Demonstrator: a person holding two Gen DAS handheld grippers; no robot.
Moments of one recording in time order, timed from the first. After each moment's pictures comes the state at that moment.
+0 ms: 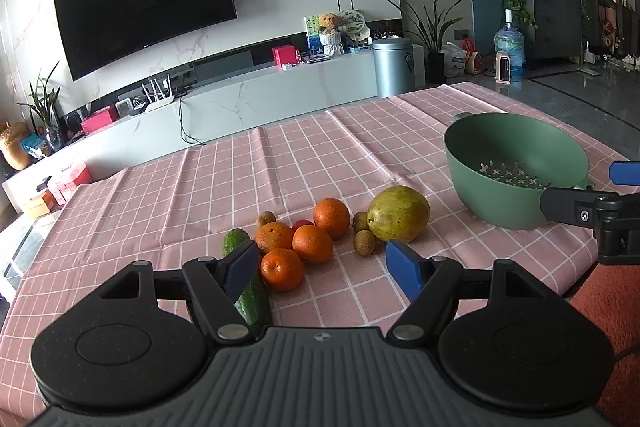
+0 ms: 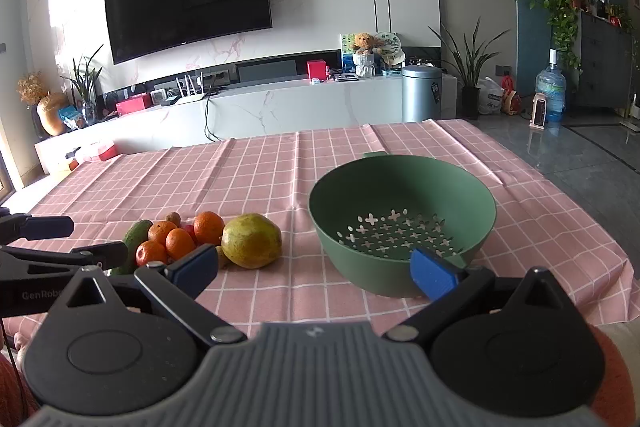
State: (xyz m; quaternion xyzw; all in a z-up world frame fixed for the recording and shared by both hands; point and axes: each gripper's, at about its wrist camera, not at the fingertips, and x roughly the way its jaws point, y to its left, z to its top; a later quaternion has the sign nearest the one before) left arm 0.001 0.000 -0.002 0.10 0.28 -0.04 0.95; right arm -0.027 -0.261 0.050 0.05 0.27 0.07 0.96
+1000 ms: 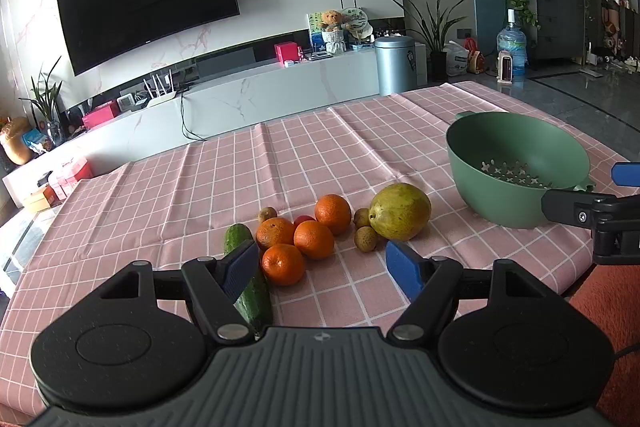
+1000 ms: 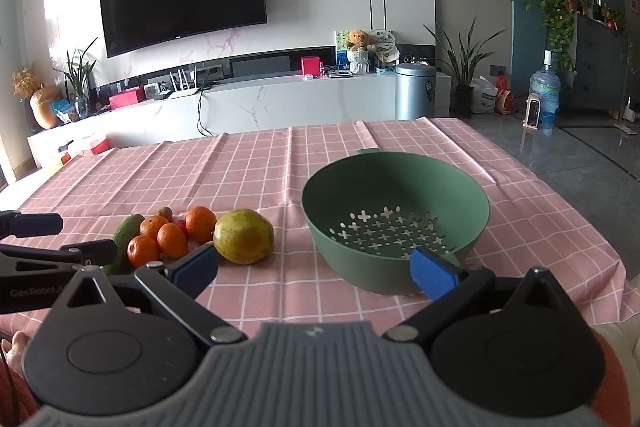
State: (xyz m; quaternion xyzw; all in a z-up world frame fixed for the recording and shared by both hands) left arm 0.000 0.002 -0.002 0.10 0.29 -0.04 0.95; right arm -0.025 -0.257 0.050 0.03 0.28 0.06 0.96
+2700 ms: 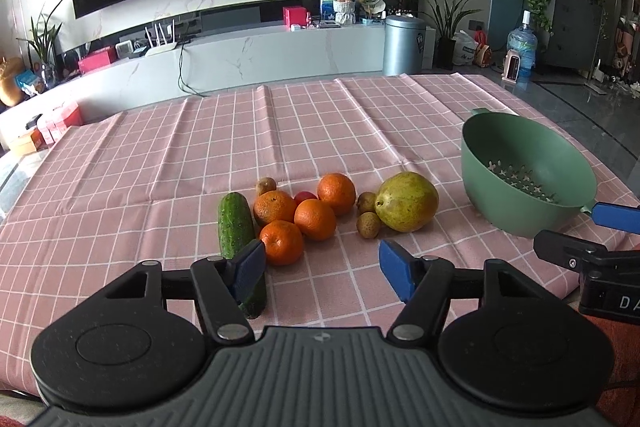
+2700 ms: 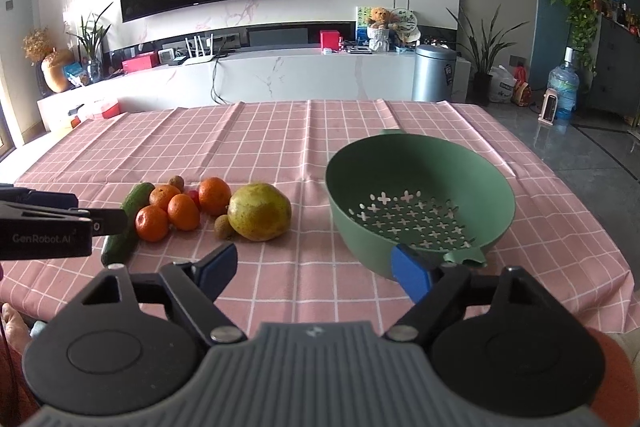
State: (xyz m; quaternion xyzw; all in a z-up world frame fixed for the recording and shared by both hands) left arm 0.022 0.020 0.001 0.03 0.35 -0.04 0.94; right arm -0.014 -0.239 0.049 0.00 0.32 0.09 0.94
